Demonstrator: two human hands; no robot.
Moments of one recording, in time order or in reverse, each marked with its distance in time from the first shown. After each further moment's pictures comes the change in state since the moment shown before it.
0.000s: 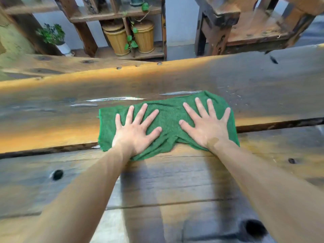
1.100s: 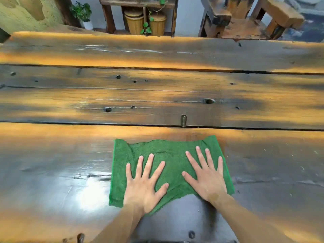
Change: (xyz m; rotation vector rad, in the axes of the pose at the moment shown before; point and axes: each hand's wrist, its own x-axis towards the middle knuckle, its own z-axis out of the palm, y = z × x) left_hand -0.589 0.085 0.124 -0.044 -0.009 0.031; right_hand -0.563 -0.016 0.091 -0.014 -0.114 -0.109
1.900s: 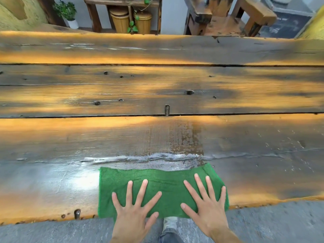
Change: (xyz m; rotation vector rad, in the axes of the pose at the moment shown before) left_hand -0.130 0.037 0.028 -0.006 -0.127 0.109; right_hand -0.169 0.018 0.041 -0.098 -0.048 0.087
